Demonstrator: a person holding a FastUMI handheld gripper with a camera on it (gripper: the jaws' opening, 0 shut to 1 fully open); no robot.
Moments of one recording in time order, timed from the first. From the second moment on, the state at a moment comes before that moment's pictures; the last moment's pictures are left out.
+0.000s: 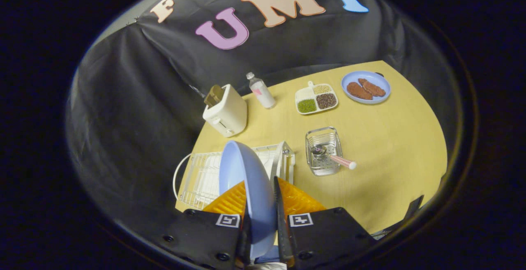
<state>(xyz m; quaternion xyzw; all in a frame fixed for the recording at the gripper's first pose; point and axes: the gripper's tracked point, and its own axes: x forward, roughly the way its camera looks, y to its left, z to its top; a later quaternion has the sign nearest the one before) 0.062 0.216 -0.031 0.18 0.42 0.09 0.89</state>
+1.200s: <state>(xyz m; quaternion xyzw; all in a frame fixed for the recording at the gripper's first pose) -0.026 0.038 -0.184 0.36 0.37 -0.02 0.86</state>
